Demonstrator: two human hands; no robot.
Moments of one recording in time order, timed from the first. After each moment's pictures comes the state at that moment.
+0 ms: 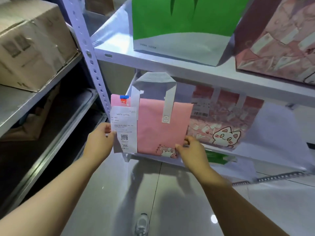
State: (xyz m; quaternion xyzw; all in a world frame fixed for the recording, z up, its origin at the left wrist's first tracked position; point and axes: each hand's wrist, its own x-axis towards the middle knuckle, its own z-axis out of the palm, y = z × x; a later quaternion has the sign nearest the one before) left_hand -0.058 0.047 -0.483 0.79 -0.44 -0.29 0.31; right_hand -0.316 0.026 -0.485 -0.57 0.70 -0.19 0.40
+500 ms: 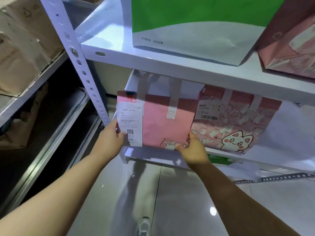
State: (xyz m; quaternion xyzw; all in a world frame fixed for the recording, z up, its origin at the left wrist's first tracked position) left_hand -0.053 -0.019 -0.524 0.73 -0.52 -0.33 0.28; right_hand -0.300 -0.028 -0.527 -0.55 0.70 -0.19 0.40
